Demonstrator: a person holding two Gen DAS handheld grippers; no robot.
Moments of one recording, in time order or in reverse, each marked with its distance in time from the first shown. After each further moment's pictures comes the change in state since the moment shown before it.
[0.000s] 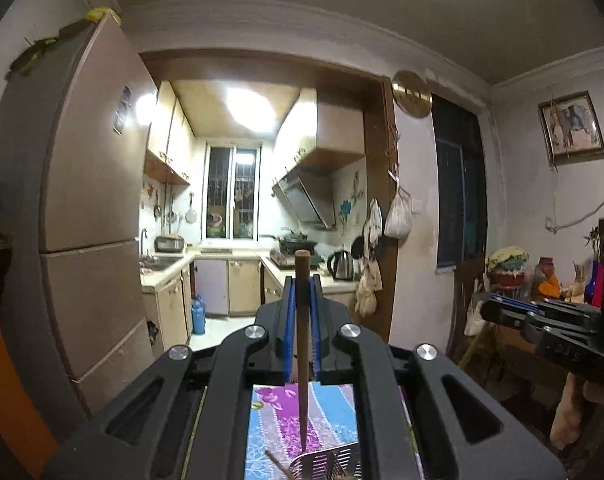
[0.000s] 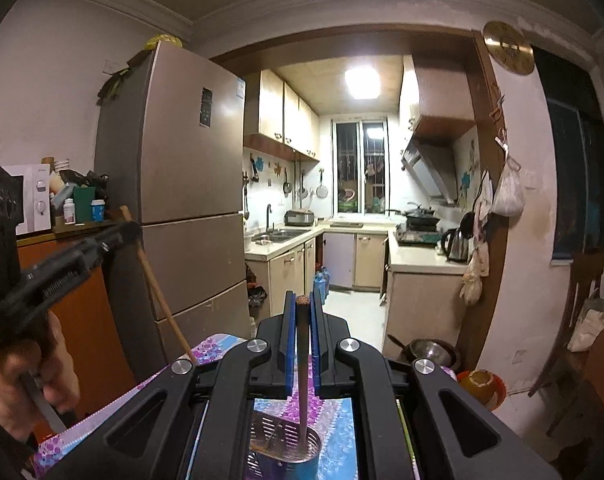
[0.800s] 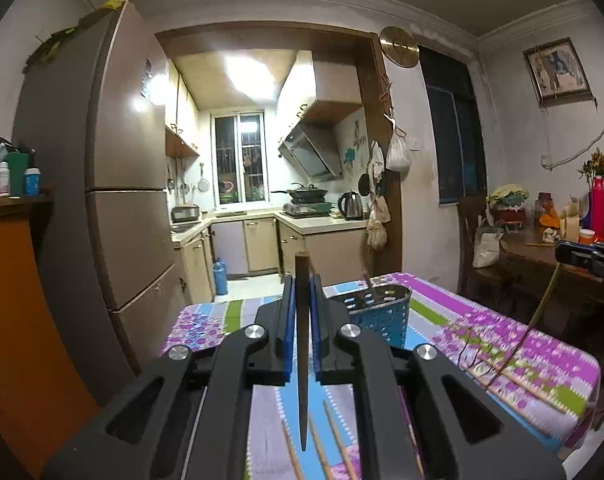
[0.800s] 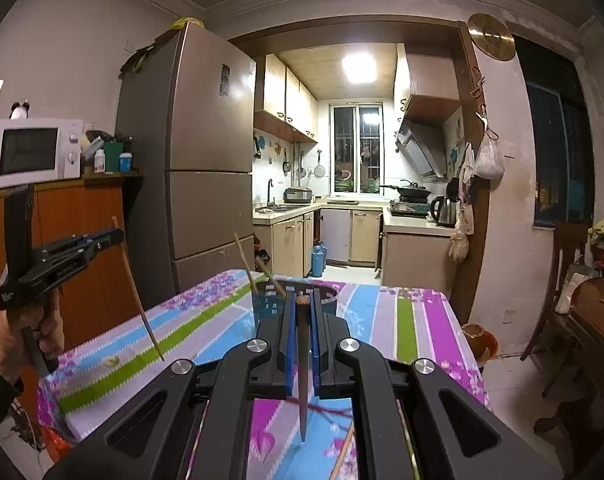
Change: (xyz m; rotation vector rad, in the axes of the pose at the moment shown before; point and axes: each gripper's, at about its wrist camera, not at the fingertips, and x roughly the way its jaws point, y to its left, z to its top) left arm -0.137 0.031 -0.129 0.089 0.120 0.035; right arm -0.157 0.045 -0.170 -0.010 0.033 -0.022
